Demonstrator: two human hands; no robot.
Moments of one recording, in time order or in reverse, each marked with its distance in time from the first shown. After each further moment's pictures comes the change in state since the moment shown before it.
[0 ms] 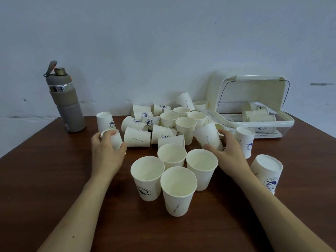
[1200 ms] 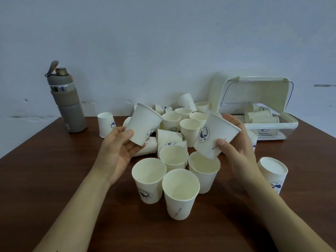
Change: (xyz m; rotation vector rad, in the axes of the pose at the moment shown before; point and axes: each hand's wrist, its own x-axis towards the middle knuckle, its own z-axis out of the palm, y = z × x) left_hand -0.009 0.043 -0.018 -1.324 -0.434 -0.276; right_hand -0.020 -0.019 -0.007 0.633 -0.128 -0.356
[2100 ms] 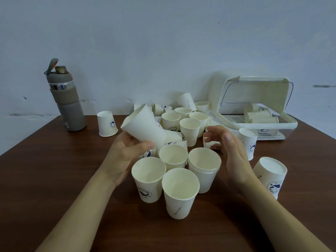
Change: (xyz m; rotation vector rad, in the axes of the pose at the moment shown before) left_hand -0.014 -0.007 0.015 0.285 -0.196 0.052; right_hand 0.003 0.017 0.000 -0.181 -0.018 0.046
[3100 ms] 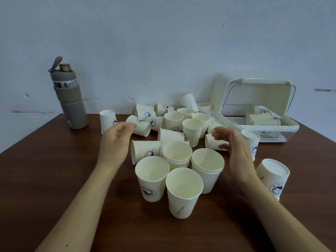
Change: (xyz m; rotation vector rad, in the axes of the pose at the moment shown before) left_hand 0.016 0.002 -0.024 0.510 0.429 0.097; right_hand 0.001 -0.001 0.003 -0.104 0.181 0.057
